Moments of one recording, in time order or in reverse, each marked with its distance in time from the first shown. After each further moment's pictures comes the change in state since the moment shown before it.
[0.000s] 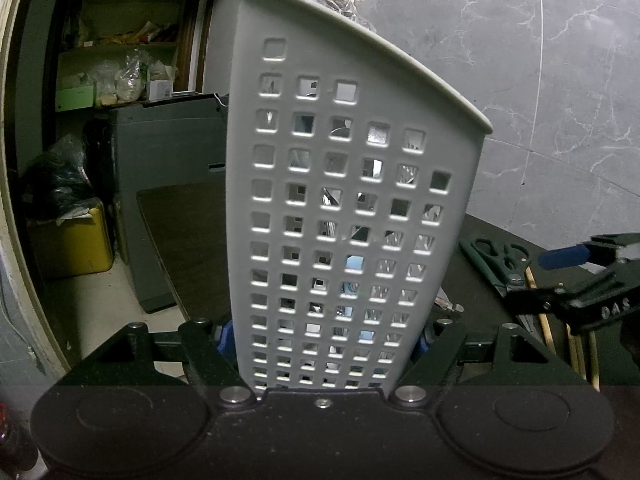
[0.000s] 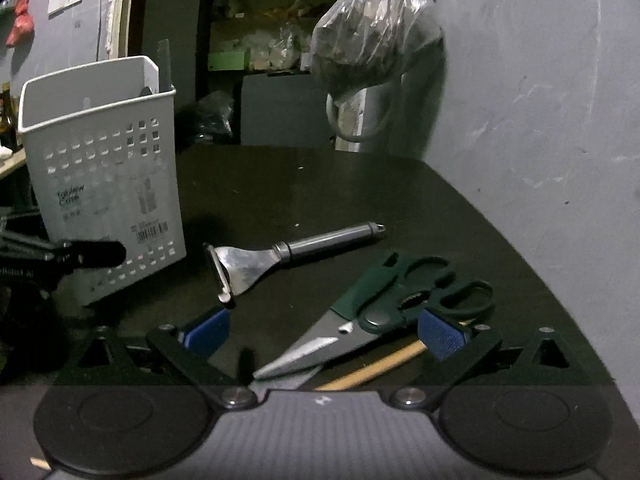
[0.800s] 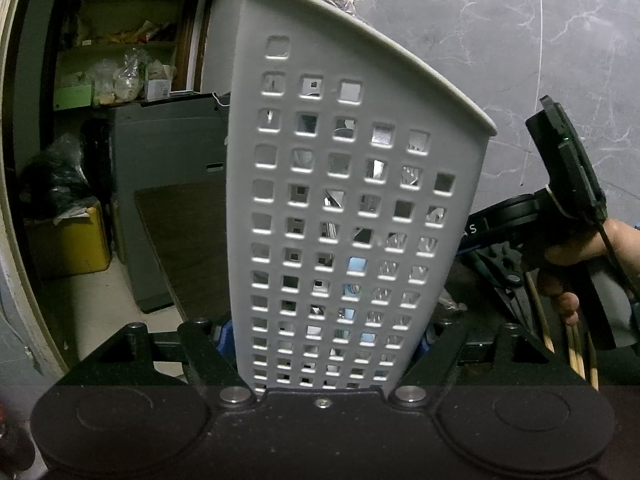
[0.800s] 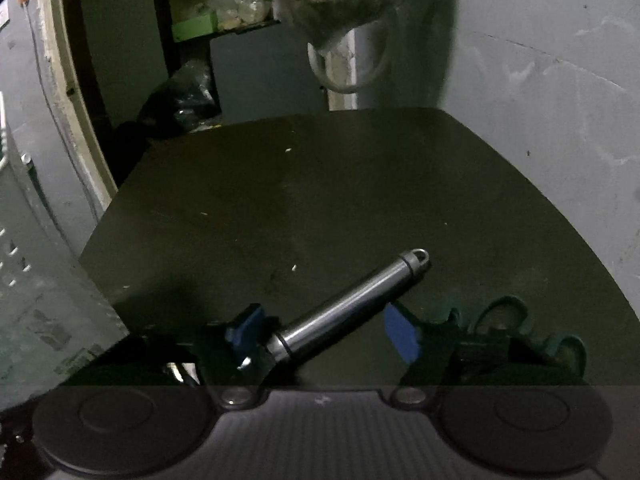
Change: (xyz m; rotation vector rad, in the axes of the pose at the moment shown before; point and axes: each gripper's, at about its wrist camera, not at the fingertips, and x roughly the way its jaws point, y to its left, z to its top) left arm 0.004 0.001 0.003 -0.006 0.002 -0.008; right arm 0.103 -0.007 0.062 0.156 0.167 0.015
